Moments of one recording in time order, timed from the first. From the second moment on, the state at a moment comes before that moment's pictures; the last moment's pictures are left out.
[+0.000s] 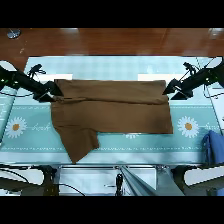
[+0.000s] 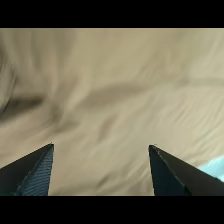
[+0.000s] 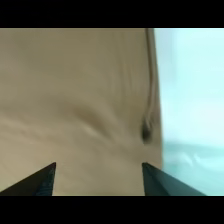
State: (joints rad) left arm 0.25 -1.64 1.34 1.05 -1.46 -1.36; right arm -0.24 -1.68 1.41 -1.12 1.44 1.47
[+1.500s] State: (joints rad) left arm 0.30 -1.10 0.39 0.65 -1.13 -1.06; right arm -0.54 -1.06 0.63 -1.15 1.38 1.39
